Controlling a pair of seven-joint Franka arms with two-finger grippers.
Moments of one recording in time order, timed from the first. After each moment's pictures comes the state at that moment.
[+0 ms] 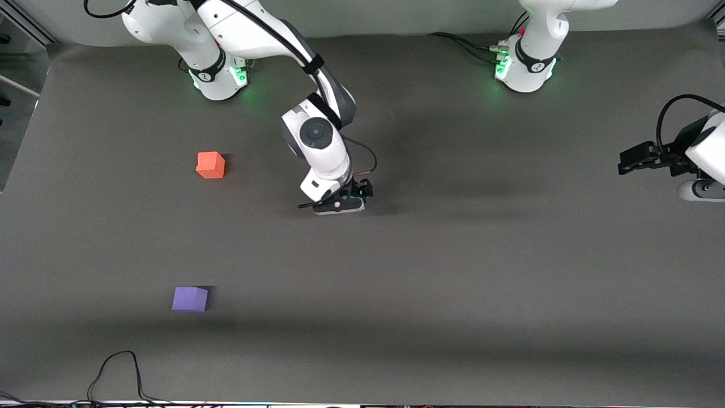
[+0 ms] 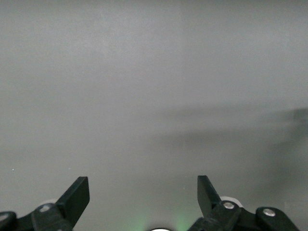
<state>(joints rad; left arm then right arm) -0.04 0.09 0.04 -1.53 -0.01 1.51 0.04 0.94 0.58 -0.18 -1.88 0.22 2.56 0.58</state>
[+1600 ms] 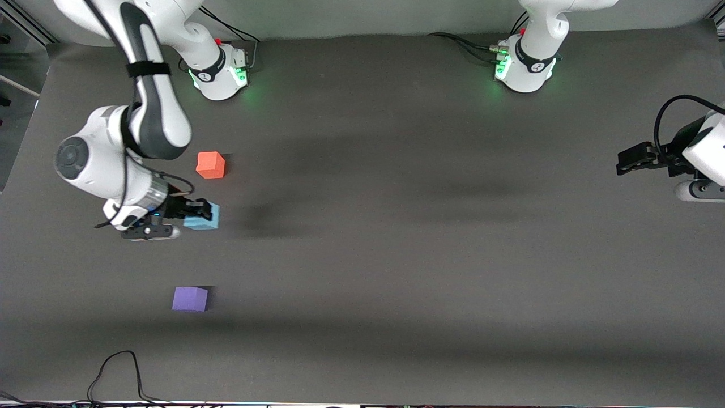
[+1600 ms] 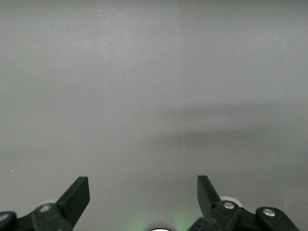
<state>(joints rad) -0.05 0.09 0.04 -1.53 -0.01 1.51 0.04 0.93 0.23 -0.90 -2.18 0.38 2.28 -0.21</state>
